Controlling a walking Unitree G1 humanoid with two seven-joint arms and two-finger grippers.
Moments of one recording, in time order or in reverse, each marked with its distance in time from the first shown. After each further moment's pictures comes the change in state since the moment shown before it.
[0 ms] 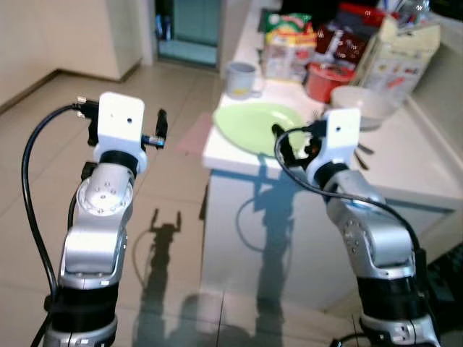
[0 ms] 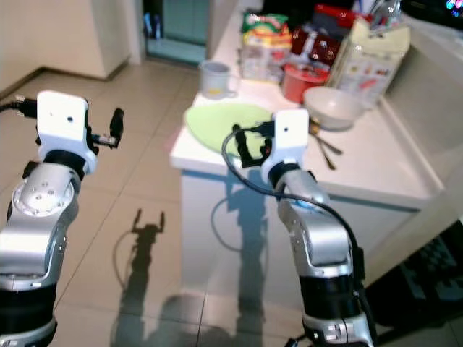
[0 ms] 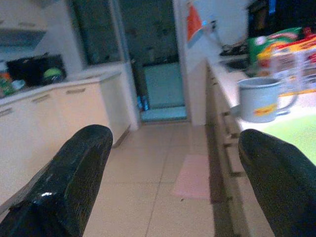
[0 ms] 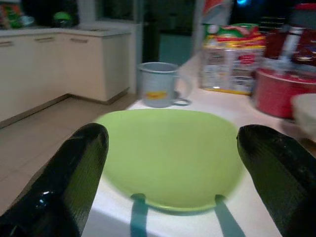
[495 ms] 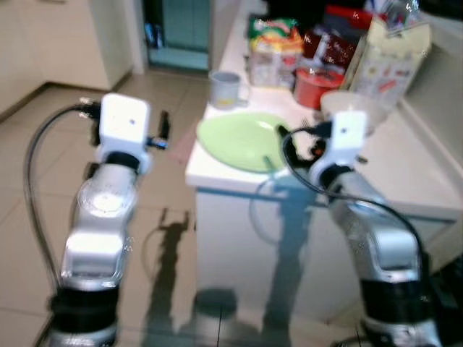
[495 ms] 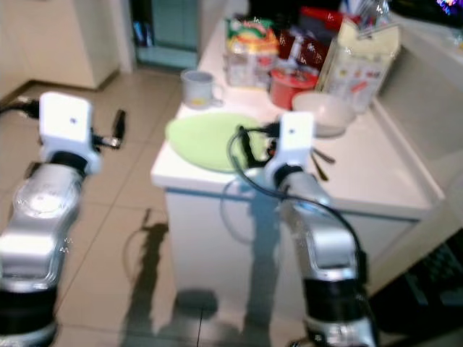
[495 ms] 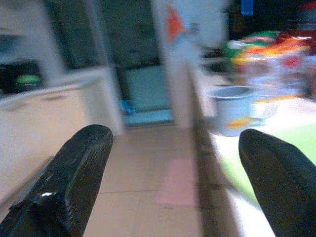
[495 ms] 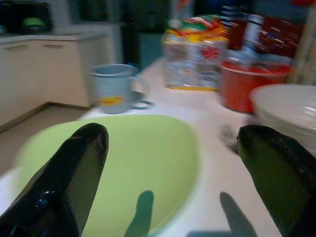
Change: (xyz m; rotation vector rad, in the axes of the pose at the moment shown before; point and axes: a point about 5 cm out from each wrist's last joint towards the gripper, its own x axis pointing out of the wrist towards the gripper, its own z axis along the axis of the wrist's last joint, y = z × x) left arm -0.001 -0.015 0.000 -0.014 -0.001 -0.055; right arm -0.005 -0.013 -0.004 0.036 0.017 -0.044
